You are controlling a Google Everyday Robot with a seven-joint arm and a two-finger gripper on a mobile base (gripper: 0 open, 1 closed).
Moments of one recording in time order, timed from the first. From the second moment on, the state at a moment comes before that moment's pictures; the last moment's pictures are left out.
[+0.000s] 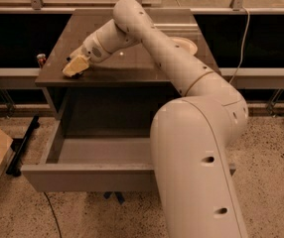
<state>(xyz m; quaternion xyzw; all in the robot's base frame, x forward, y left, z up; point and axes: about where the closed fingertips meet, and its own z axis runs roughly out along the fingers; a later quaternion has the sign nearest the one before) 0.747 0.212 0.825 -0.59 0.66 0.33 0.33</state>
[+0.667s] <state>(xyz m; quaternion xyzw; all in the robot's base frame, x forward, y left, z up) 0.701 0.146 0.884 -0.58 0.65 0.30 0.39</state>
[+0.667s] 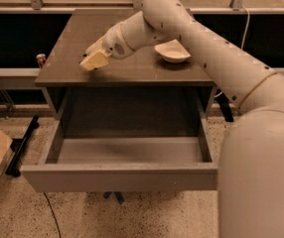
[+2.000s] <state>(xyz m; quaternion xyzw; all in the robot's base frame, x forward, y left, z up) 0.555 0.041 0.844 -0.53 0.71 0.29 0.36</state>
